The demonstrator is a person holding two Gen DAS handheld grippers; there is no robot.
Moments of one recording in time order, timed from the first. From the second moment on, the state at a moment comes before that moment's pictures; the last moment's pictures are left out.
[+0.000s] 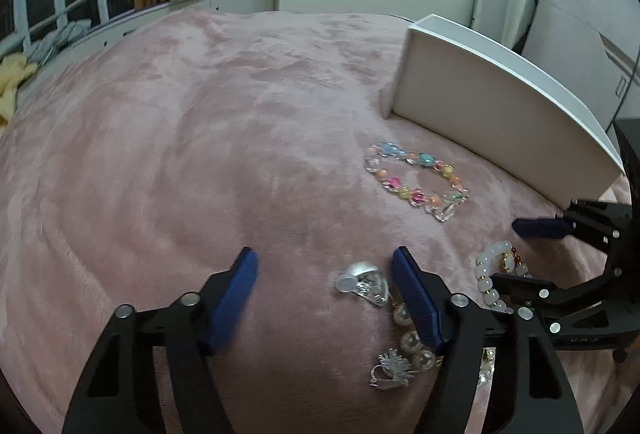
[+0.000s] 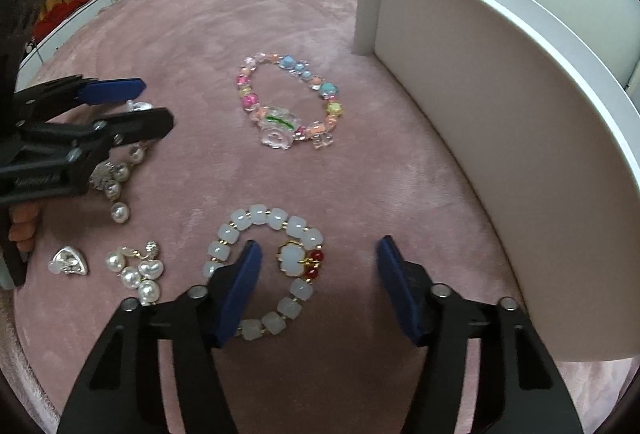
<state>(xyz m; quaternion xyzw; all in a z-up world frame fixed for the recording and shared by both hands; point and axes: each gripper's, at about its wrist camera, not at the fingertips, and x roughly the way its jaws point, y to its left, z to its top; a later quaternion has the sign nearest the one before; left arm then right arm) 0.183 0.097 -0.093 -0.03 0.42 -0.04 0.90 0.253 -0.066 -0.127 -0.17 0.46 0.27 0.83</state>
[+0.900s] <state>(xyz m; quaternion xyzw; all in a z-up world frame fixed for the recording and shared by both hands) 0.166 0.100 -0.064 -0.03 0.37 -0.06 0.93 0.218 -0.095 -0.047 -0.12 0.39 0.34 0.85</state>
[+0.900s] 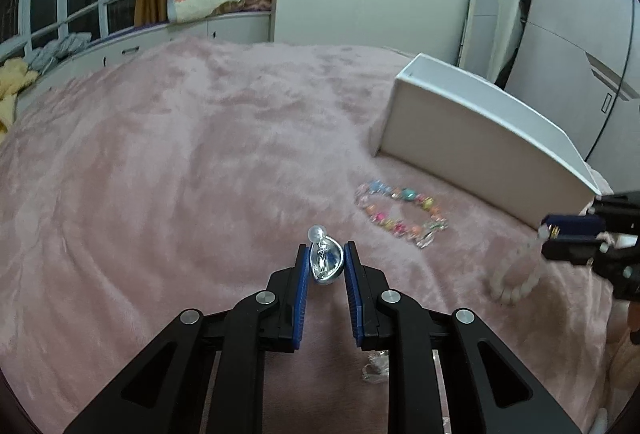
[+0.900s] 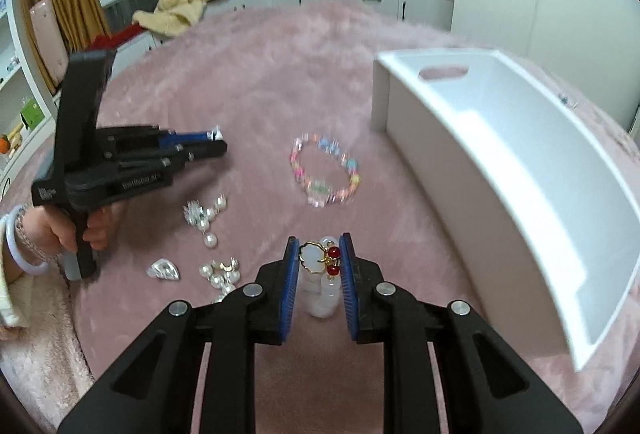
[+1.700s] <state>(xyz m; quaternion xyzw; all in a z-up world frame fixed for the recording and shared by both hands) 0.298 -0.051 0.051 -0.04 0.36 -0.13 0.92 0.288 -0.220 0.049 0.02 0.30 0.19 0.94</state>
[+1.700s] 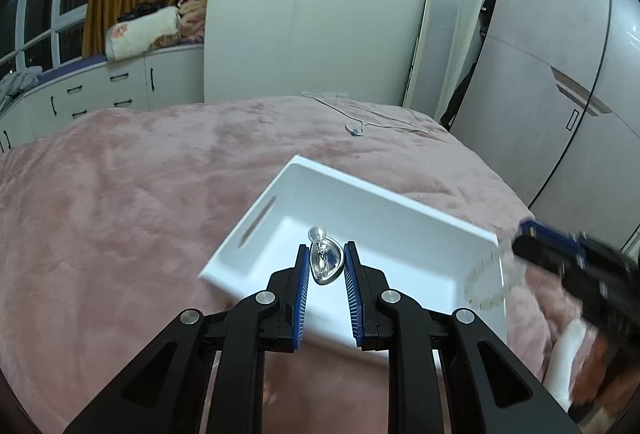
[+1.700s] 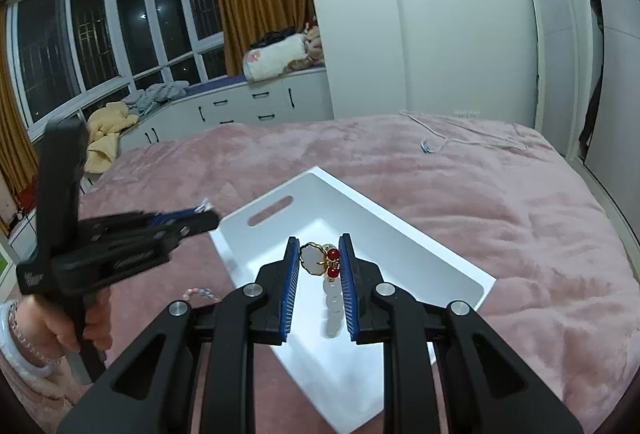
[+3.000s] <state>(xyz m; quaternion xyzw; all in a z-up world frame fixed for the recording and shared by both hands) 0.292 0.000 0.067 -0.05 0.40 -0.08 0.91 0.266 -0.168 0.040 -0.08 0.27 0.24 0.93</state>
